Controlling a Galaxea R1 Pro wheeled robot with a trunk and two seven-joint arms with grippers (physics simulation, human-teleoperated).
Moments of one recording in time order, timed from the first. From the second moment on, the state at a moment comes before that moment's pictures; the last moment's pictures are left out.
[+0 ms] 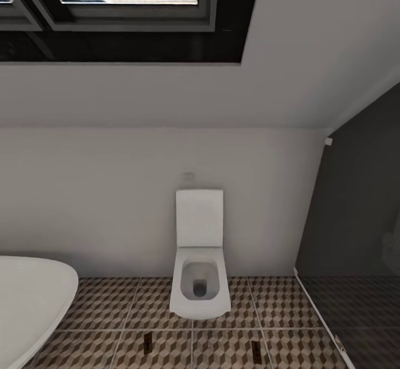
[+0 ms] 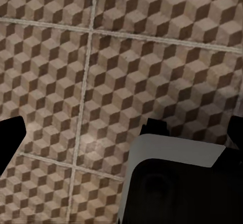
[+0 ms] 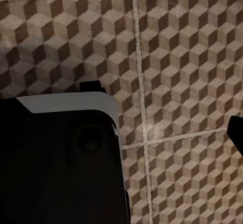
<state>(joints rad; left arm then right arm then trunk) -0.28 0.00 0.07 0.00 0.03 0.01 0.24 -0.16 0.04 0.09 0.03 -0.14 -0.07 -0.25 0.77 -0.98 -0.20</state>
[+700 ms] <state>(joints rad) -0.23 -0.02 0.07 0.00 0.03 0.01 0.24 -0.16 0.04 0.09 0.03 -0.14 -0.07 -0.21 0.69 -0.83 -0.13</state>
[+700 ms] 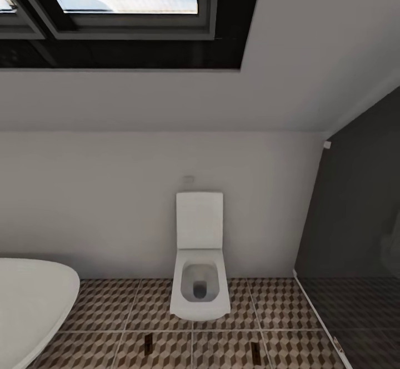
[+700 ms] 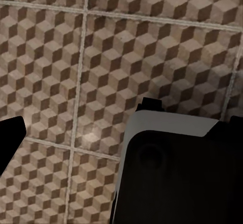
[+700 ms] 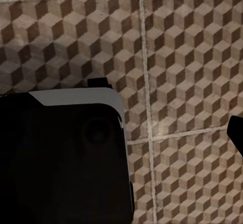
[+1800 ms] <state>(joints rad) -0.23 -0.02 0.07 -0.01 0.03 0.00 0.24 -0.16 0.02 0.09 0.03 -0.14 -0.07 -0.21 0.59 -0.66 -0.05</state>
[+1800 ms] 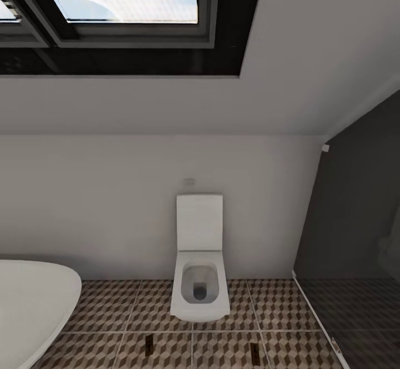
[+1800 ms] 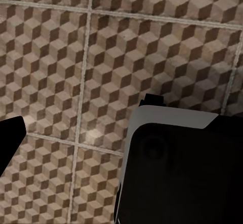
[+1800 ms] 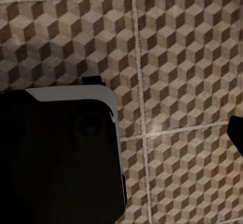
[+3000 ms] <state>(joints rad) -0.23 0.01 0.07 -0.01 0.03 0.00 0.24 -0.16 0.02 0.09 0.03 -0.13 -0.07 -0.21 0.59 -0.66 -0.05</state>
